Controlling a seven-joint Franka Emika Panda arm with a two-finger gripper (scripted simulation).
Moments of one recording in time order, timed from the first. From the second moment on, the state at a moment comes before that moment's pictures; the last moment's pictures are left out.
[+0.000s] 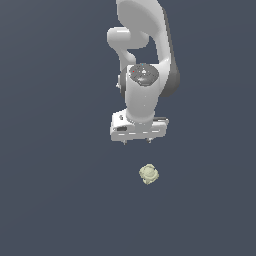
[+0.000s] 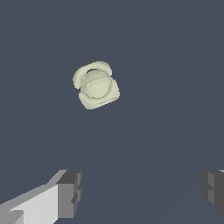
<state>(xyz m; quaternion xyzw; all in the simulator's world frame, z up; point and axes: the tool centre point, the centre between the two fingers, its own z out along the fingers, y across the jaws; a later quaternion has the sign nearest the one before) 0.020 0.037 0.166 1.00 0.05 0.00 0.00</state>
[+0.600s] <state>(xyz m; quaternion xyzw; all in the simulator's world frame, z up) 0.068 0.065 0.131 0.99 0.15 0.00 0.00</state>
